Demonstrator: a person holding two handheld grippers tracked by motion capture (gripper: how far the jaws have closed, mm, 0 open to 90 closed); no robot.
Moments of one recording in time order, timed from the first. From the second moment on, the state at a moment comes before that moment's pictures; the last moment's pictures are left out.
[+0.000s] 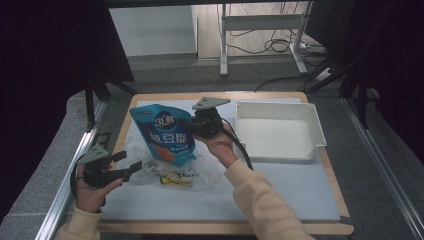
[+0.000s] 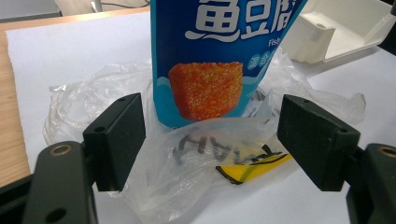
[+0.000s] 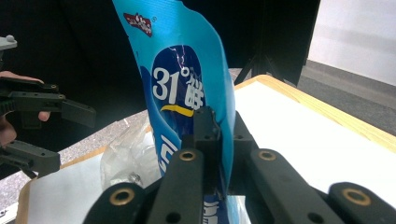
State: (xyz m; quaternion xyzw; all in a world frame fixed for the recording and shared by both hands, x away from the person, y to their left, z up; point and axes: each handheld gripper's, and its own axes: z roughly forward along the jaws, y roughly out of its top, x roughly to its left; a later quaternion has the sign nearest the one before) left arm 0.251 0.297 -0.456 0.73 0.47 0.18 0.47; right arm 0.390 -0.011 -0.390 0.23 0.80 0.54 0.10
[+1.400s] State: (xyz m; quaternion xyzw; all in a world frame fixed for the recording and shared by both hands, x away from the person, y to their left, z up) left arm 0.252 0.301 -0.457 0.73 0.47 0.17 0.47; right arm 0.370 0.013 -0.374 0.22 0.77 0.58 0.10
